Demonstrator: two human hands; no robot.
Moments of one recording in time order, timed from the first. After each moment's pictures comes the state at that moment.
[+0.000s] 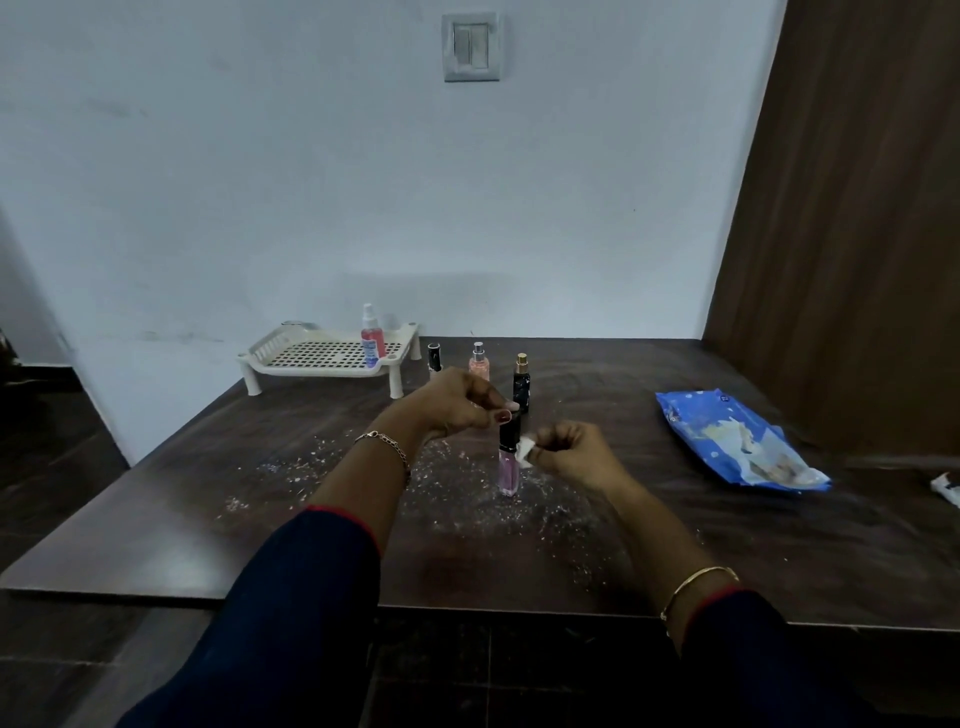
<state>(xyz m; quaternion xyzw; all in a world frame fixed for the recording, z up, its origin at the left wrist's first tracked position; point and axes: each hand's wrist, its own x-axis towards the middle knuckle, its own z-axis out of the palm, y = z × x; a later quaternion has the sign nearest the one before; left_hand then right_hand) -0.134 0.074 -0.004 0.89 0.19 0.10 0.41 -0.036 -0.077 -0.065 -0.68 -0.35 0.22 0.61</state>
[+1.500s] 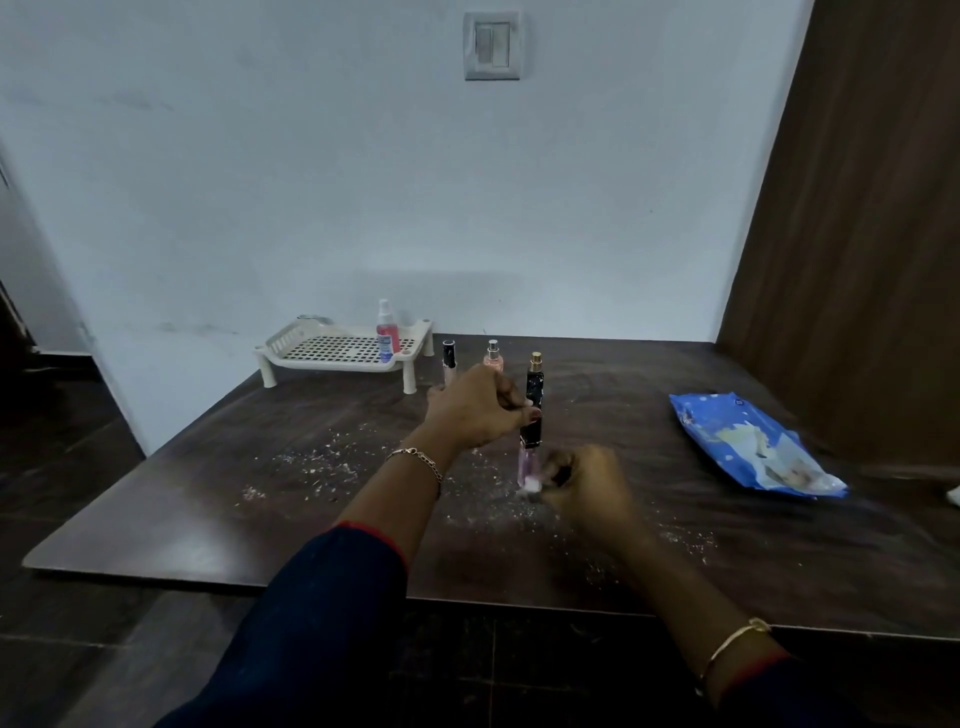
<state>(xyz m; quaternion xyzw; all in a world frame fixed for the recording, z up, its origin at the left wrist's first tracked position) -0.135 0.058 -0.015 0.91 0.21 0.19 0.29 -0.058 -0.087 -0.087 -0.77 -0.46 0.02 0.44</state>
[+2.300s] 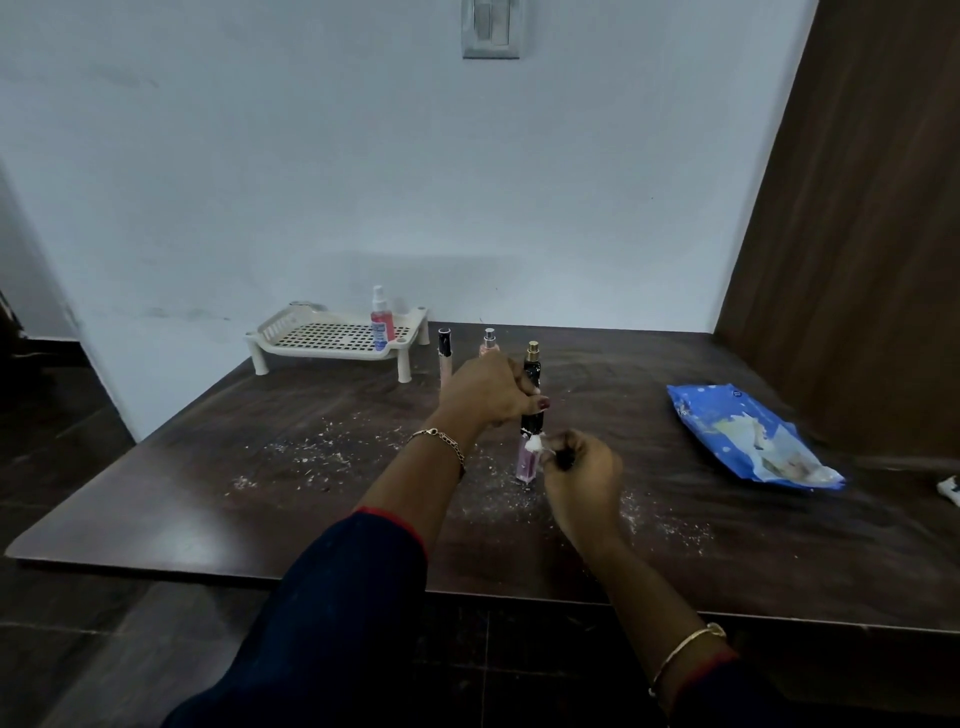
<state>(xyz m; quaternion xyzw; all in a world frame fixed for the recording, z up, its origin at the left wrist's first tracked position) -0.115 0.051 -0.008 0.91 0.24 0.16 0.30 -0.069 -0.070 -0.106 -0.77 -0.29 -0.09 0.55</state>
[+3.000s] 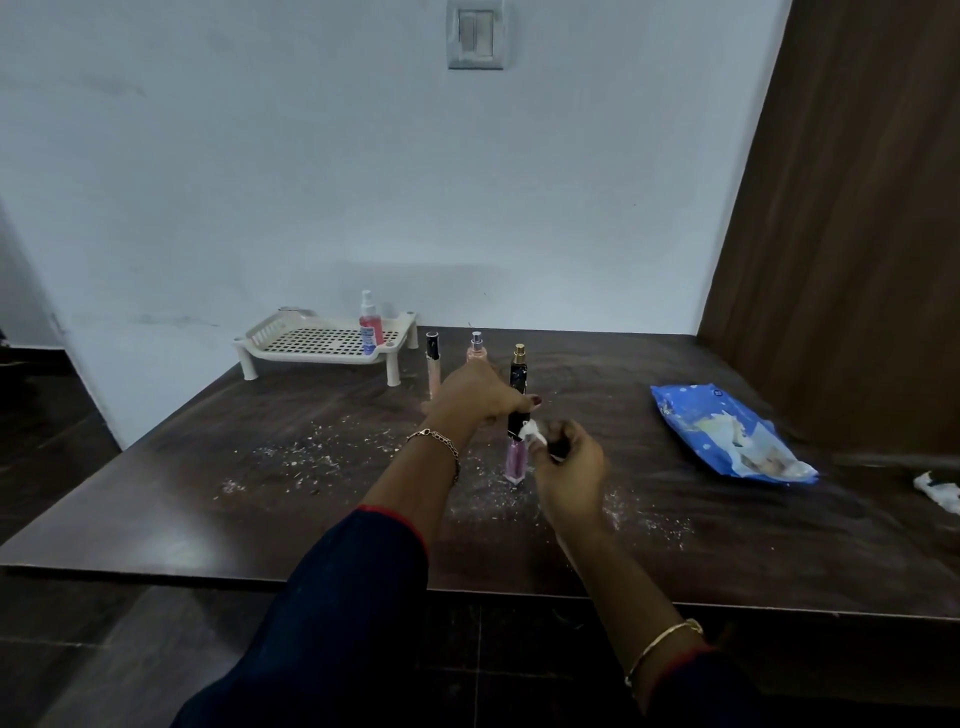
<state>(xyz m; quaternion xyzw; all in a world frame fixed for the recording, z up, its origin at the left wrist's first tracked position) -0.106 0.048 -0.011 0.87 0.32 0.11 0.35 -0.072 -0.069 -0.099 -0.72 -0.23 -0.03 0.65</state>
